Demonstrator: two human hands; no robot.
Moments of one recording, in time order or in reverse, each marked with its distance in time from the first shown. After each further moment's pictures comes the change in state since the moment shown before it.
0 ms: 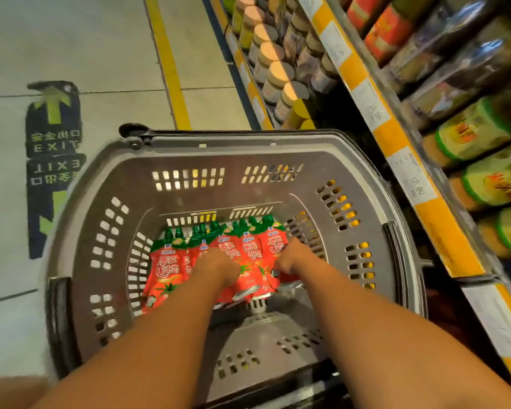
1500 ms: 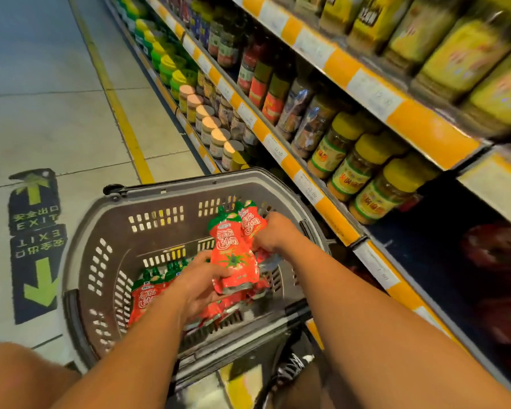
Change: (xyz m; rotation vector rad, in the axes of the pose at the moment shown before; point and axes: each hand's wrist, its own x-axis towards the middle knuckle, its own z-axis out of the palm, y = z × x) left_hand -0.107 0.021 -0.010 -0.985 -0.390 0.280; right_hand -0.154 -0.001 -0.111 0.309 0.354 -0.116
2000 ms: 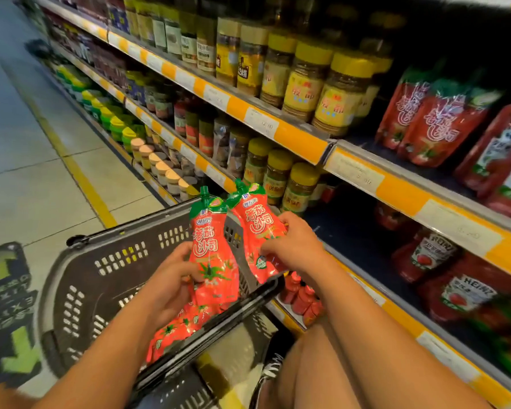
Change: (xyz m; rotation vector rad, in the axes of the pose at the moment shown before) left_hand -0.112 0.040 0.076 0.131 -0.301 0.304; right_hand -0.178 0.076 -0.099 0.574 0.333 -0.080
